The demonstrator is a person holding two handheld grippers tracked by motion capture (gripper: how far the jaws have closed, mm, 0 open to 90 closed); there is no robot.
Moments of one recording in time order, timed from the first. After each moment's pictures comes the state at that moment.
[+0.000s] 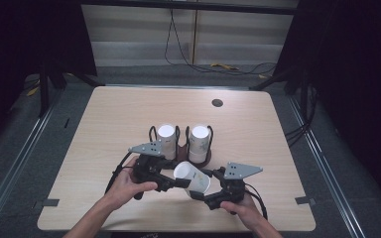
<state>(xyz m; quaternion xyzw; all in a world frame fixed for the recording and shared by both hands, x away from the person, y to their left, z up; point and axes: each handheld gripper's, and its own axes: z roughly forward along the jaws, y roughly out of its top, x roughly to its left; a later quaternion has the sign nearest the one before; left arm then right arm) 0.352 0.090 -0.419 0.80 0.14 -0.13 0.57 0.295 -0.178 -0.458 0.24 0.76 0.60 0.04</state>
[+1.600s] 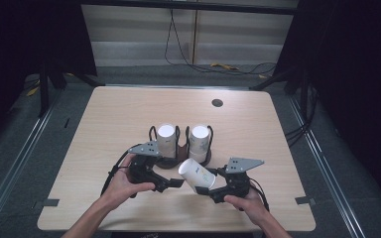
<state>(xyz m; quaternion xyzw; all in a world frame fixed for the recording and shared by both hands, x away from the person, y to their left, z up) 0.357 0.103 -0.429 0.82 0.17 -0.06 0.54 0.307 -0.192 -0.451 0.26 0.80 0.53 0.04</state>
